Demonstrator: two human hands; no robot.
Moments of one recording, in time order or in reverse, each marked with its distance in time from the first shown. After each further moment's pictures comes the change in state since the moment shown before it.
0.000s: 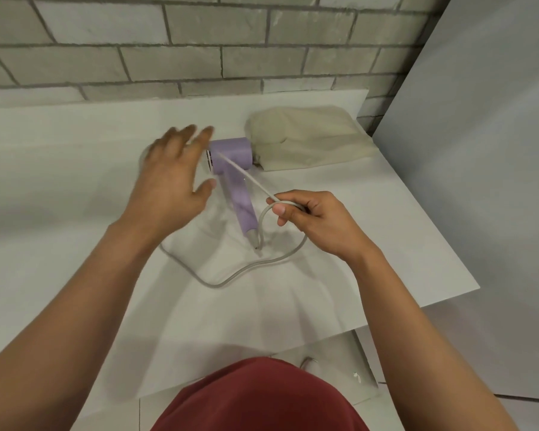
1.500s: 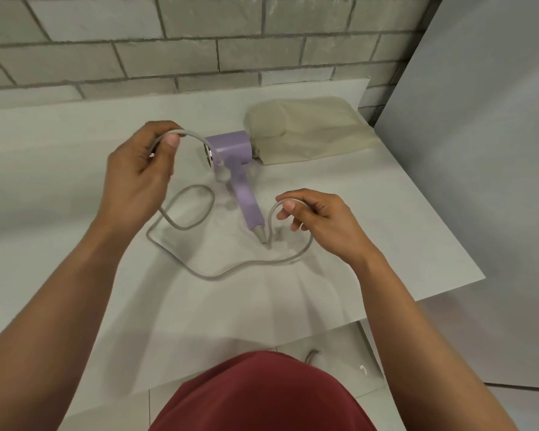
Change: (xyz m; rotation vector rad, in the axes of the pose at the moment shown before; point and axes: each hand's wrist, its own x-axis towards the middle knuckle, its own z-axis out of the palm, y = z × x) left_hand -0.013 0.003 -0.017 -0.752 0.249 -0.284; right_hand -0.008 0.024 0.000 0.068 0.071 0.027
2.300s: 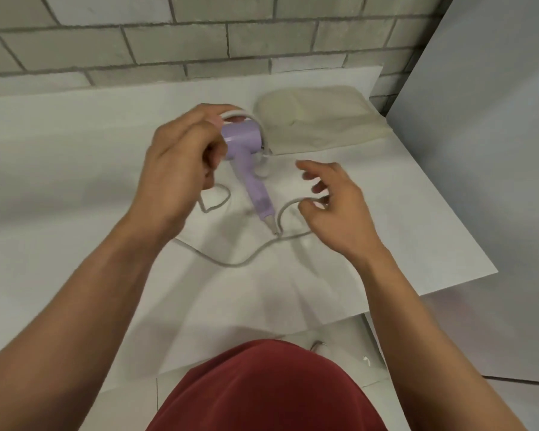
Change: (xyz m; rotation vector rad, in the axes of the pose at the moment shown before) left_hand -0.024 0.063 0.015 -0.388 -0.151 -0.165; right_hand -0.014 -0.024 0.016 -0.309 0.256 -0.101
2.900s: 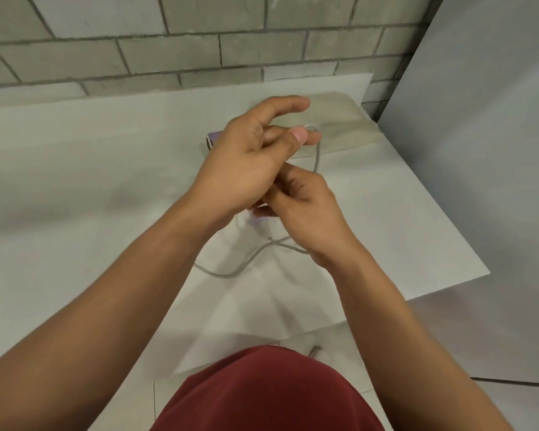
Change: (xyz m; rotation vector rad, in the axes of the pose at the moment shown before) left_hand 0.004 0.027 0.064 0.137 -0.280 0.054; right_hand -0.004 -0.063 0.004 0.452 -0.201 0.090
